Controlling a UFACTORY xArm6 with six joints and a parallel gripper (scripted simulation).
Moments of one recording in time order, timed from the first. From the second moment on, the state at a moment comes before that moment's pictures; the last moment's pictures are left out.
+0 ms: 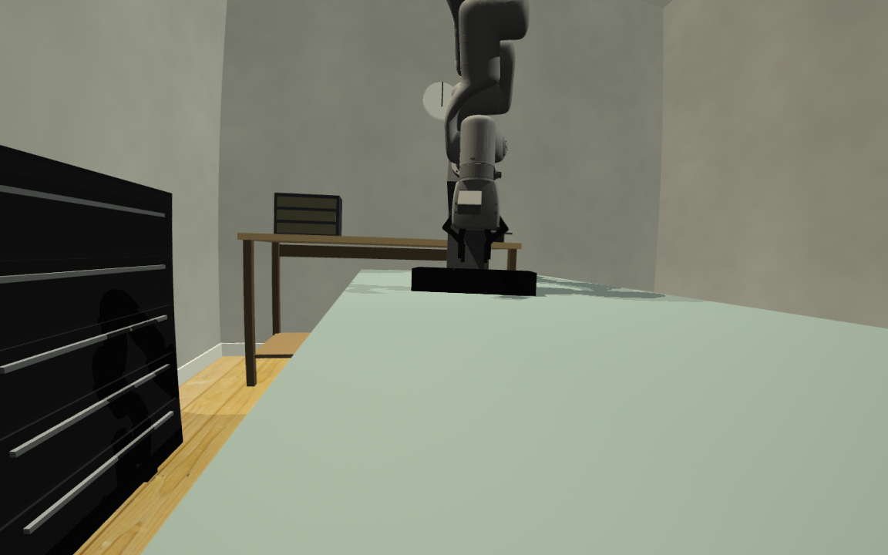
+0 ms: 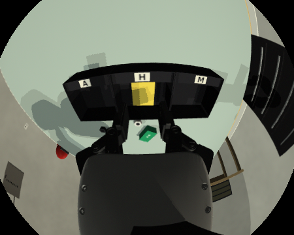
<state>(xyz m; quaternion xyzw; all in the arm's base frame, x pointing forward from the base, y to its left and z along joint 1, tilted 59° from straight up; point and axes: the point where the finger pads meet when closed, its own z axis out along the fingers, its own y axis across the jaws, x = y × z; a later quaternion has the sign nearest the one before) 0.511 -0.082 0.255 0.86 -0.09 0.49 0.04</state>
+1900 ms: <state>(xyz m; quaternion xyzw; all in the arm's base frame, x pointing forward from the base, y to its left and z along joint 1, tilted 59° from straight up) 0.424 -0.135 0.155 0.70 -0.52 0.45 -0.20</state>
